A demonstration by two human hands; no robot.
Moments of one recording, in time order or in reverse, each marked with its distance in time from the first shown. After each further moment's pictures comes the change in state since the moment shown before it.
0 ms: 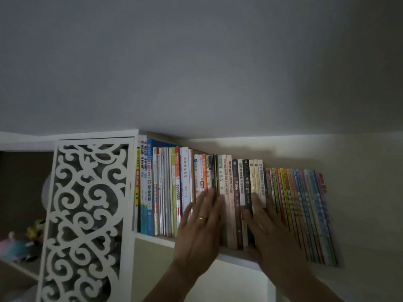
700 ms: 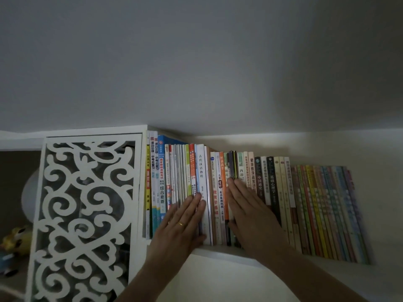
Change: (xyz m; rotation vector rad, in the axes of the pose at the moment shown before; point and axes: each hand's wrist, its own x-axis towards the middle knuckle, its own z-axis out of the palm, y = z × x) left_hand -0.020 -0.130 0.021 0.183 -0.010 0.170; right_hand 0.080 -0.074 0.024 -0.169 0.059 -0.072
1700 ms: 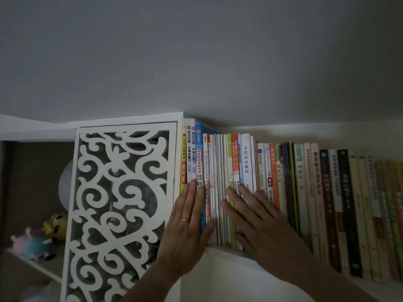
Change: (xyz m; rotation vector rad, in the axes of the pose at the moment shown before) left_hand -0.016 -0.062 0.028 -0.273 0.195 -0.155; right_hand 0.026 -0.059 0.046 0.042 0.016 -0.295
